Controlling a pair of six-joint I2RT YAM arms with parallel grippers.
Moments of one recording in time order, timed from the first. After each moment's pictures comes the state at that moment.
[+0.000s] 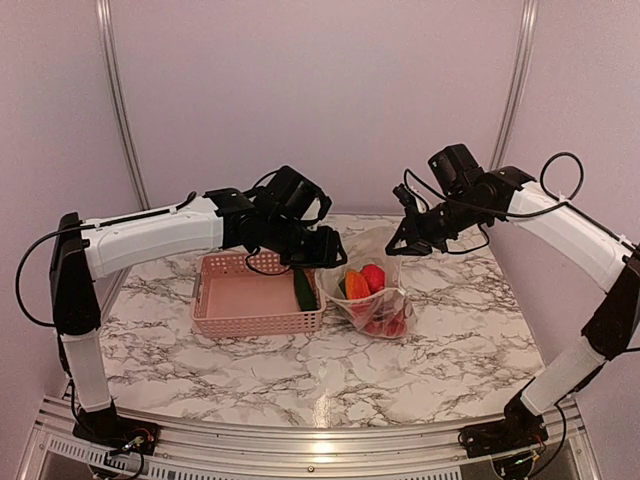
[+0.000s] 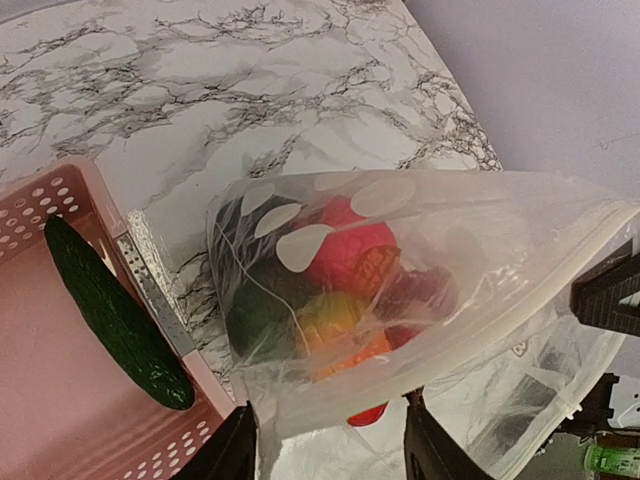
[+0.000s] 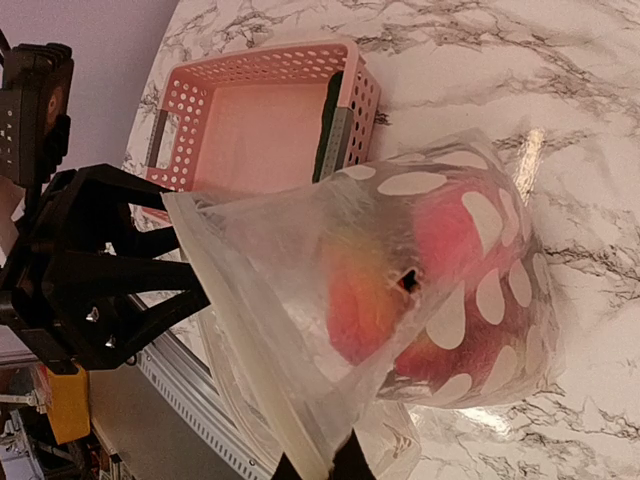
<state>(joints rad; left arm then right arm) -0.92 1.91 1.74 -0.57 0.06 -0.61 0.52 1.52 1.50 -0.92 -0.45 0.41</state>
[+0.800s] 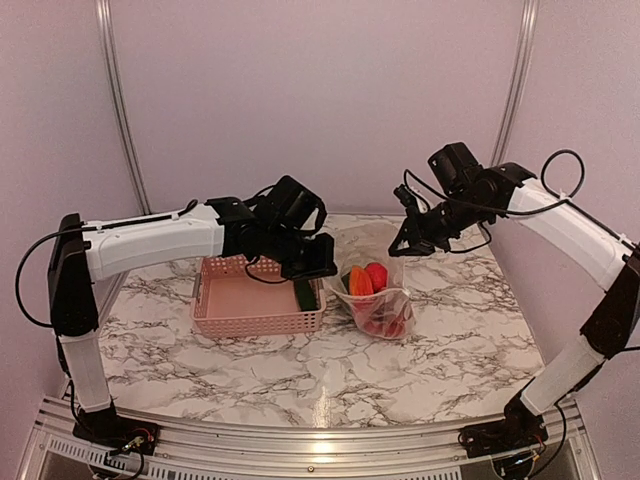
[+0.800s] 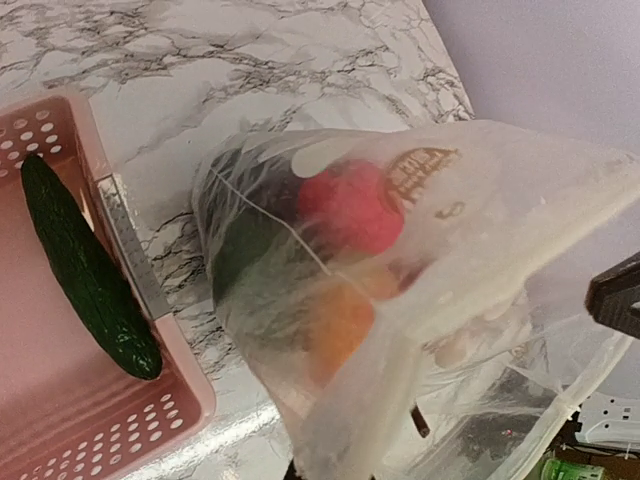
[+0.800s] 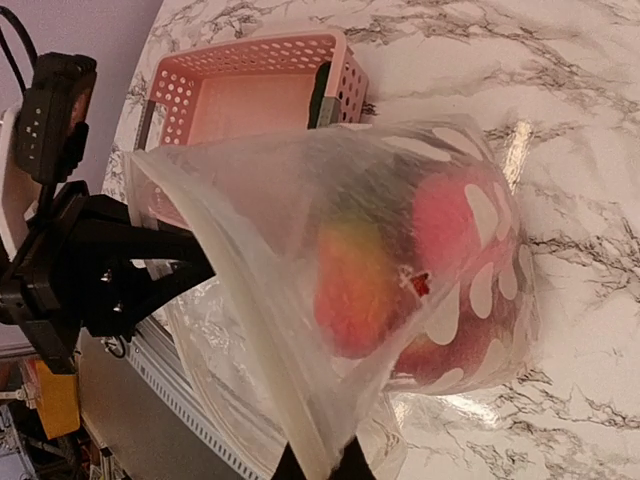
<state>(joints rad) -0.93 1.90 1.65 -0.54 0.08 -0.77 0.52 1.53 1.53 -0.97 -0.44 0.38</state>
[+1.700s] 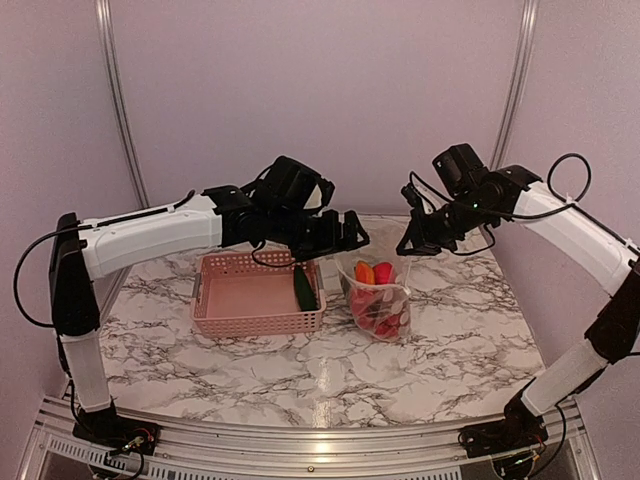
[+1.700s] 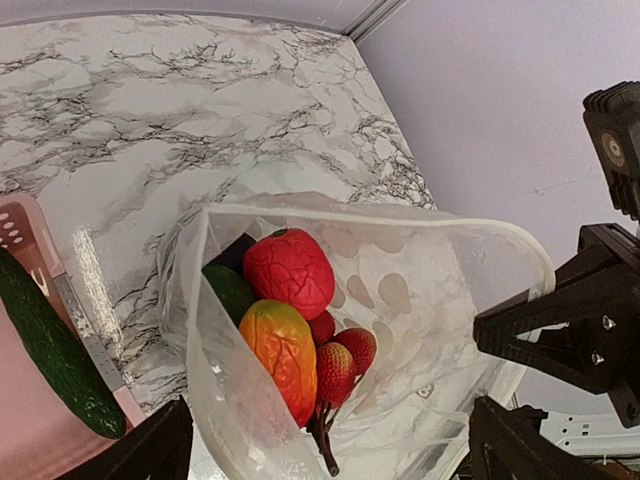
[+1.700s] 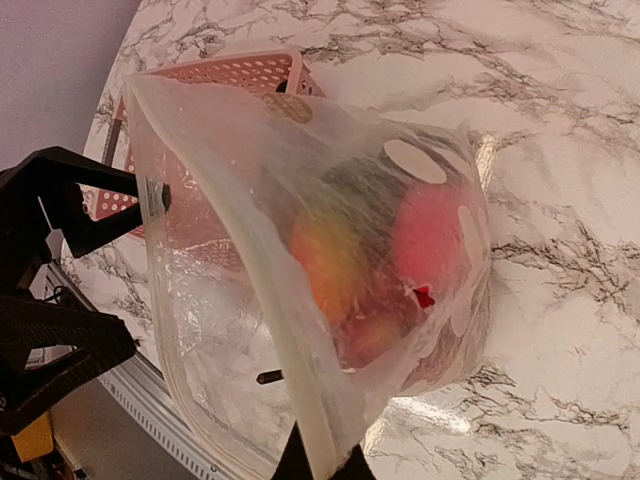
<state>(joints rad) -0.93 1.93 1.77 -0.45 0.10 -0.75 0.52 1.49 1.51 -0.97 -0.33 0.37</state>
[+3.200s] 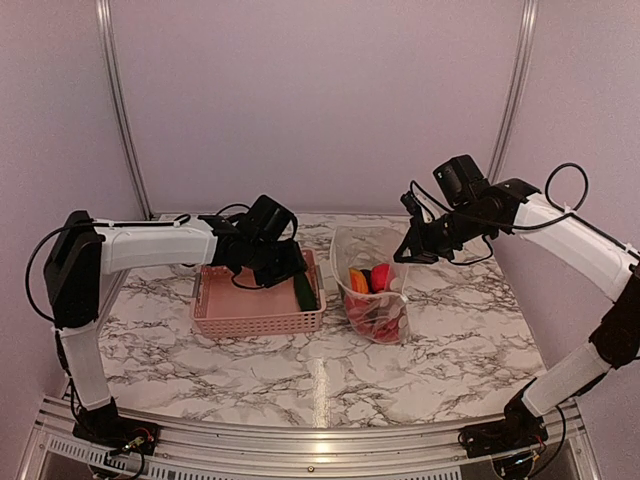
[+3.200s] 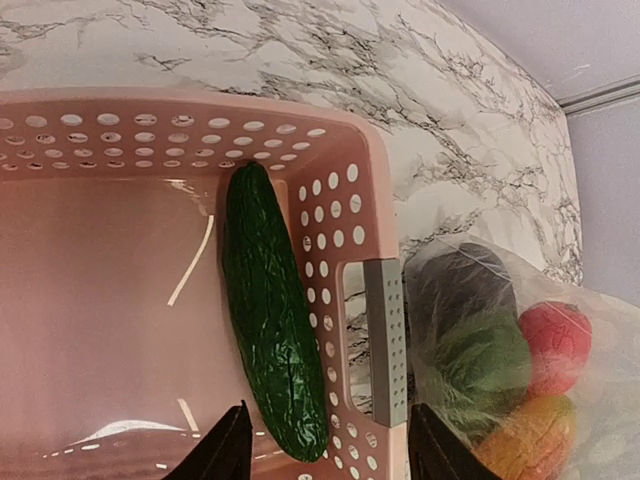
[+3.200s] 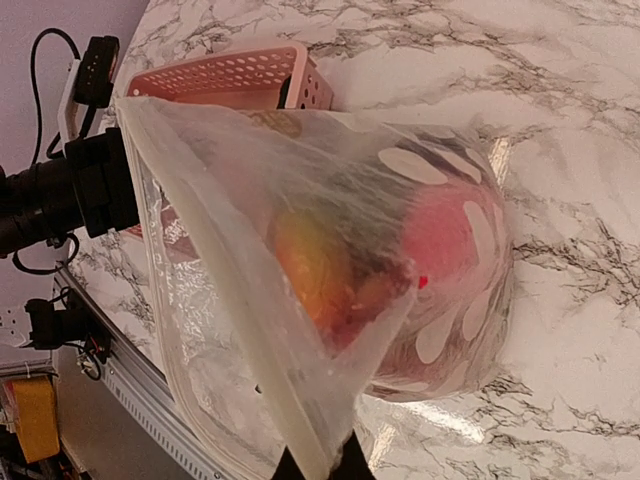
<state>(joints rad) -0.80 1.89 1.45 -0.39 -0.08 -0.95 0.52 1.45 1.39 -0.86 -0.36 0.40</state>
